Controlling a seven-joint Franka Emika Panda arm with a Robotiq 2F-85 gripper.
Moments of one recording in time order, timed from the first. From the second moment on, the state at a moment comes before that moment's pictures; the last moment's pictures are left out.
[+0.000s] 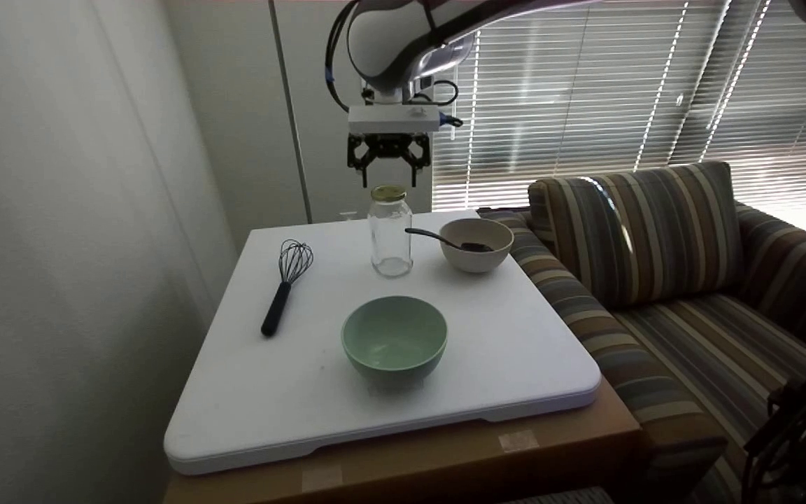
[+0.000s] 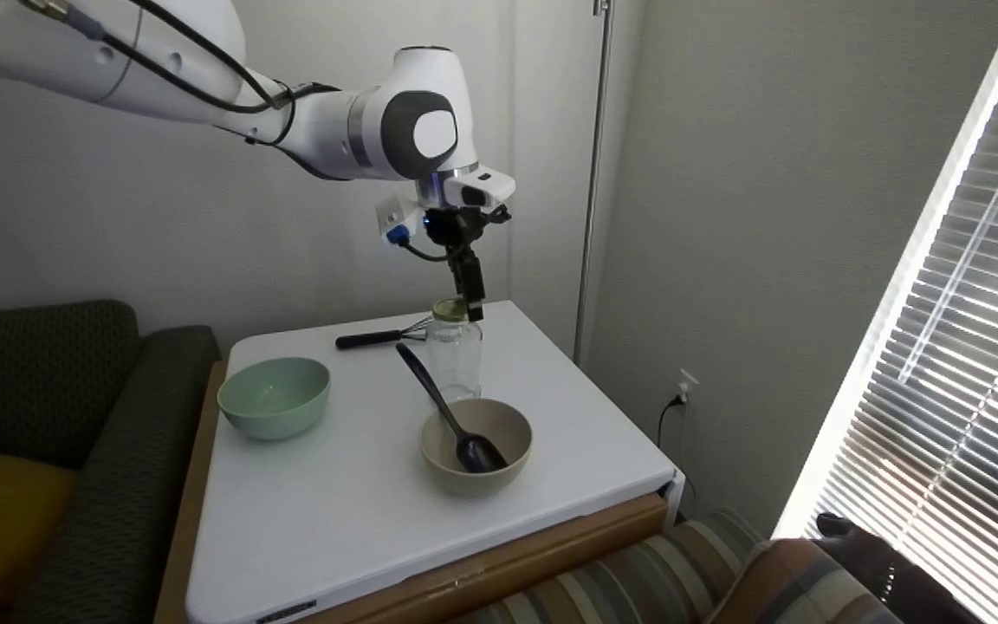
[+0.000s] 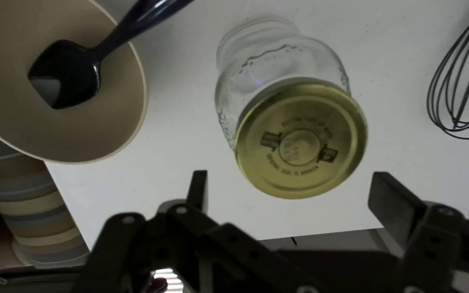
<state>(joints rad) 0.12 1.19 -0.12 -0.73 0.00 2.06 0.77</state>
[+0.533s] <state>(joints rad) 0.11 1.22 -0.11 -0.71 0.02 1.96 0.82</state>
